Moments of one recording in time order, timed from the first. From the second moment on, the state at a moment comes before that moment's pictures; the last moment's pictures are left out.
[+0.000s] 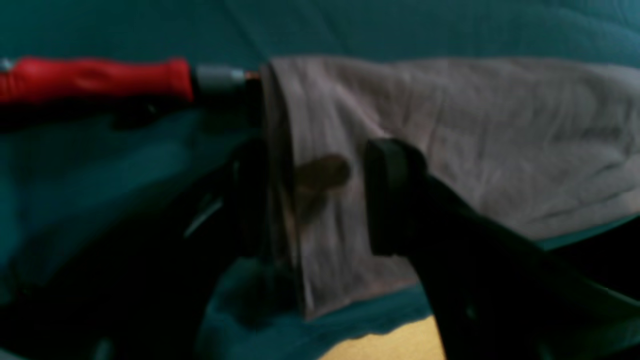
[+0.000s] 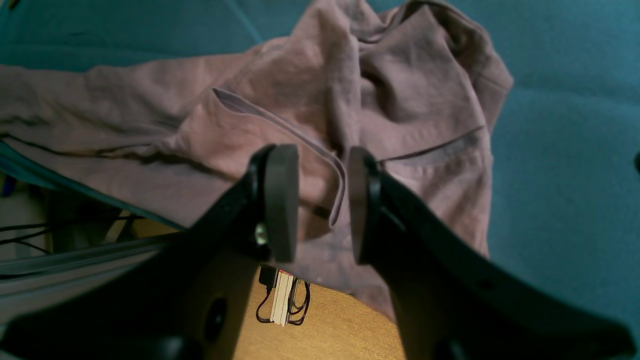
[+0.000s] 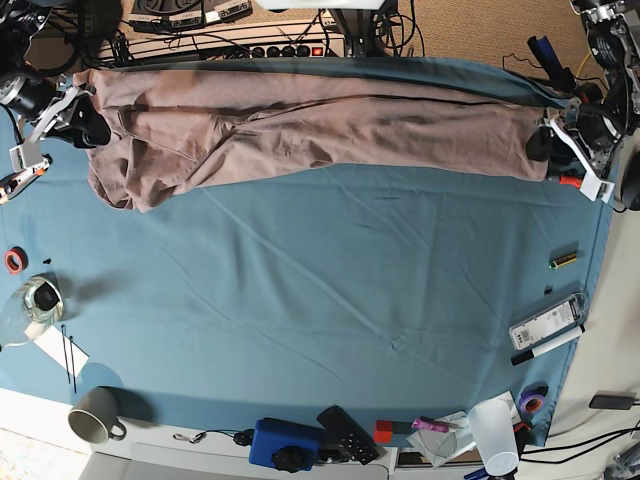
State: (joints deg) left arm 16.9 -19.9 -32.1 97.0 -48.0 -33.3 69.7; right arm -26.5 26.7 51.5 104.4 73.7 40.0 -80.3
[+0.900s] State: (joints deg) left arm 14.0 -24.5 -32.1 103.1 -49.4 -31.8 71.1; right arm -25.8 26.9 47.2 103.4 66.1 40.0 -80.1
